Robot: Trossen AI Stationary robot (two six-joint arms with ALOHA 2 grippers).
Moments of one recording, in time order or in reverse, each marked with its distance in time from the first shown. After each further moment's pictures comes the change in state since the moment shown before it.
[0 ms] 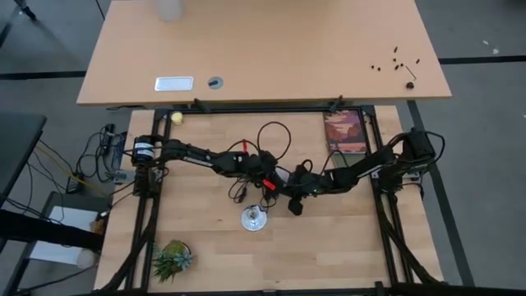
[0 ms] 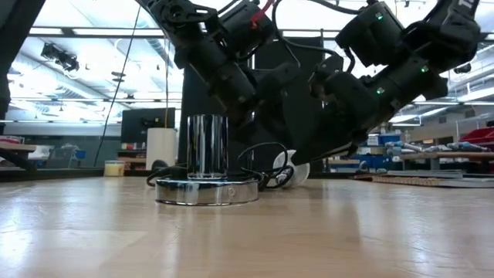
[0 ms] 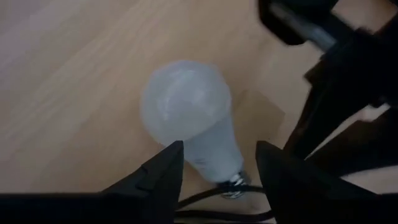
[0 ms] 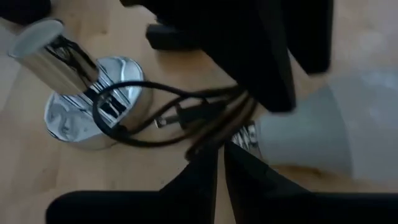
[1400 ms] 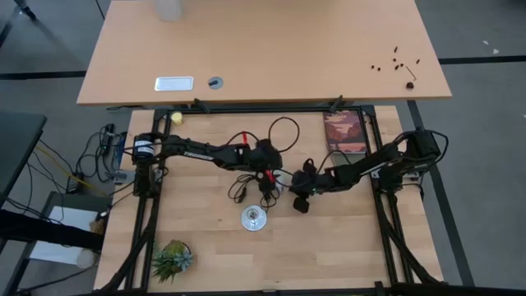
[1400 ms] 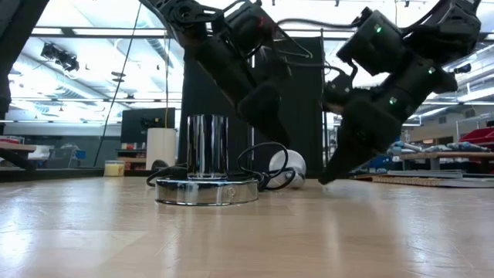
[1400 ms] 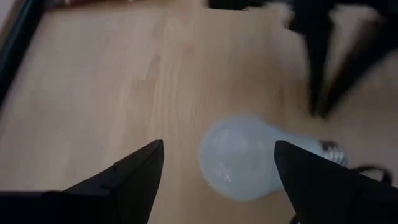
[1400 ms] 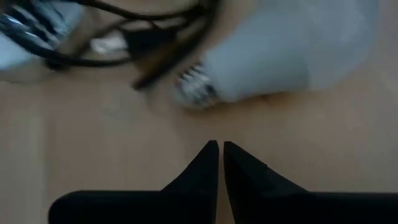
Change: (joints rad) left arm 0.049 0.000 0.056 -0.017 -0.051 0.809; right arm -0.026 -0.050 -0.001 -0.271 0.015 -0.027
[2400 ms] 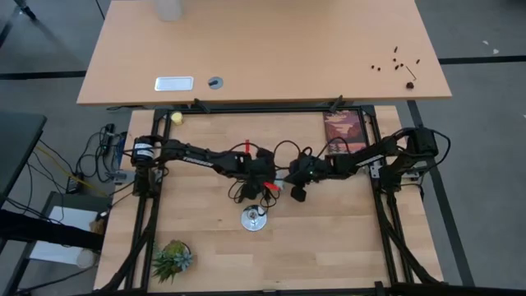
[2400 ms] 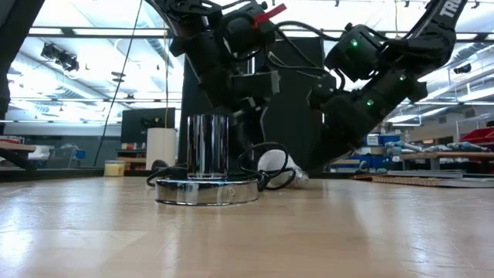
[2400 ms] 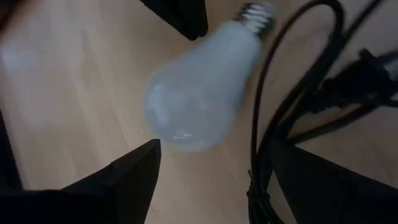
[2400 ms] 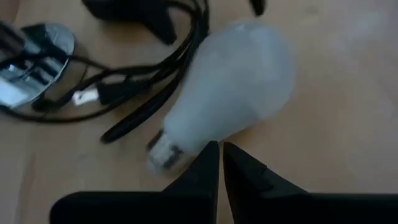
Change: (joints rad) left arm -0.067 0.000 0.006 -0.242 -0.081 0.438; right arm -0.172 0.000 0.000 0.116 -0.172 -0.162
